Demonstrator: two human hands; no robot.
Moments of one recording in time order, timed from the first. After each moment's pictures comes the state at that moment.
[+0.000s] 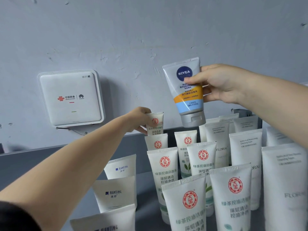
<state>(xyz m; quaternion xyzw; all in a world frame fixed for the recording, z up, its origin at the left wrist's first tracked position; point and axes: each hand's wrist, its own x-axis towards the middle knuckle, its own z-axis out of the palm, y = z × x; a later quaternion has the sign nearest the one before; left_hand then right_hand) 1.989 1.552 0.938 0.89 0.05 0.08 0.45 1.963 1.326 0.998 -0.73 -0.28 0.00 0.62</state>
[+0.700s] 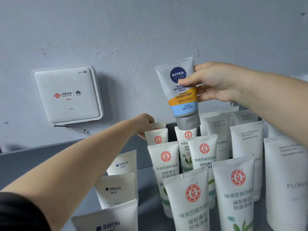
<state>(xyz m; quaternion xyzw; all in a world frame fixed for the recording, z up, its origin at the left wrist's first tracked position) 2.002 1.550 0.910 0.96 0.08 0.05 0.27 1.956 1.336 0.988 -0.74 -0.29 0.02 0.61</state>
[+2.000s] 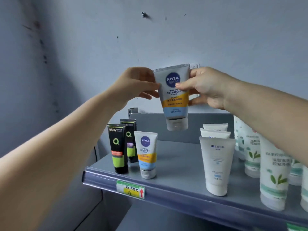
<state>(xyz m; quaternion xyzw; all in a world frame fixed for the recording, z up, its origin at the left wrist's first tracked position) 1.634 1.596 0.976 0.84 0.06 0.38 0.39 1.756 1.458 0.972 -0.62 -0.49 0.15 0.59</state>
